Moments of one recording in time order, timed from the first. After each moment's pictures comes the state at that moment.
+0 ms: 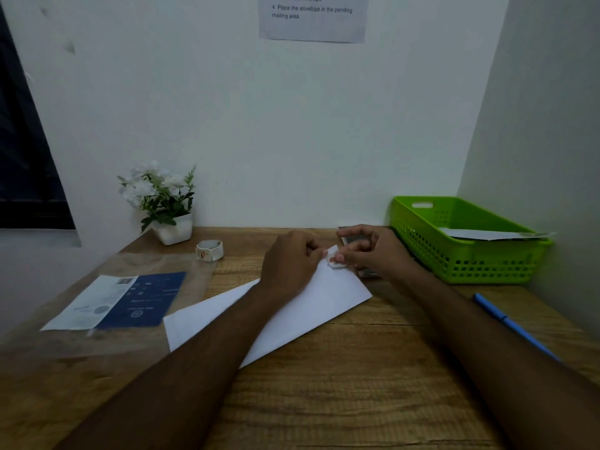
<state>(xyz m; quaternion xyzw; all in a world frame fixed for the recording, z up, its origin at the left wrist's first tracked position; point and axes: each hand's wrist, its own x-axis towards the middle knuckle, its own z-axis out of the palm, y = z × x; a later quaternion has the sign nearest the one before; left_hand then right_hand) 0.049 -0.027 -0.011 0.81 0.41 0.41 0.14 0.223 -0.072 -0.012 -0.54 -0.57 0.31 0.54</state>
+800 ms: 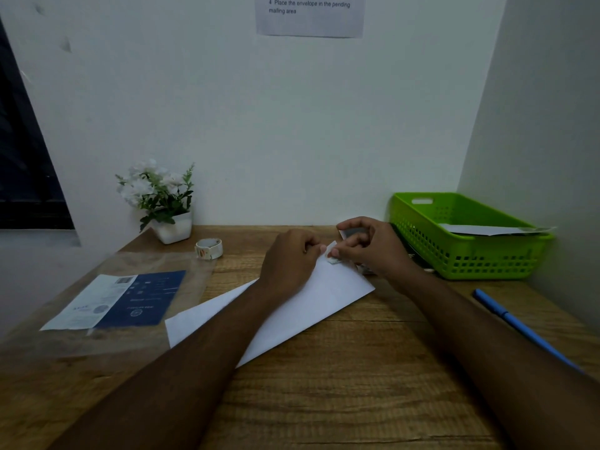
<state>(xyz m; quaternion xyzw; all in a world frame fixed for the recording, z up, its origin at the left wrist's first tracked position) 0.047 -0.023 -0.015 0.82 0.35 0.41 0.18 0.214 -0.072 -0.010 -0.55 -0.59 0.23 0.55</state>
